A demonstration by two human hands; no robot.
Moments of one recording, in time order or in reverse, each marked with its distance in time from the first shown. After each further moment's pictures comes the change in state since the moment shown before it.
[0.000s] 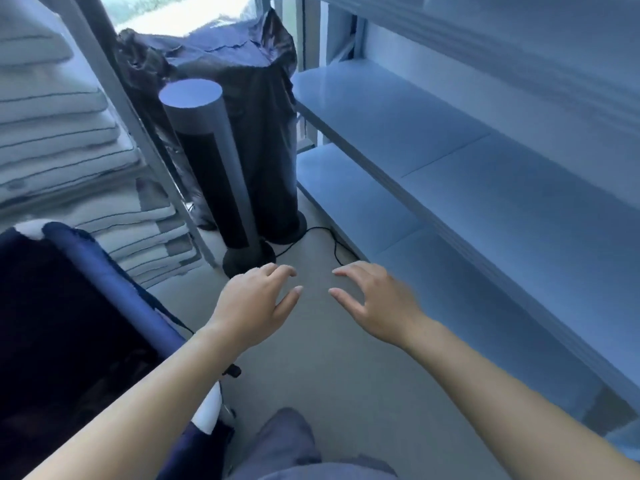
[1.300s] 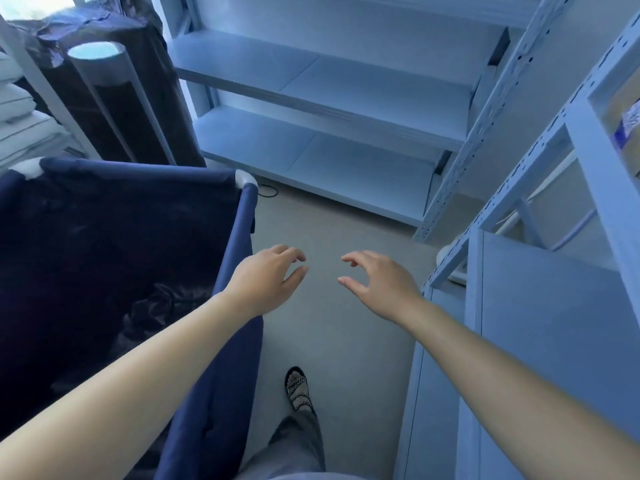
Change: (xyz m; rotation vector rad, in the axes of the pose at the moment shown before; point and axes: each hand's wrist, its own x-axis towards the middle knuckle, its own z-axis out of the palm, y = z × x) left_hand -0.507 -0.091 -0.044 -0.117 -0.227 0.575; right_hand -0.462 -0.400 0.216 -0.049 0.265 0.618
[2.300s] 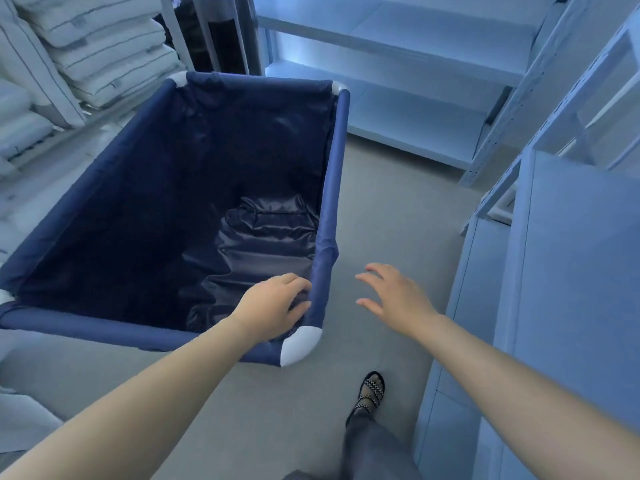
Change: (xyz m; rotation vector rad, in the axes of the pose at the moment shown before) left_hand -0.448 -0.071 0.032 0.002 -0.112 -0.011; right_hand -0.318 -0.206 0.163 -0.188 -0.228 -0.128
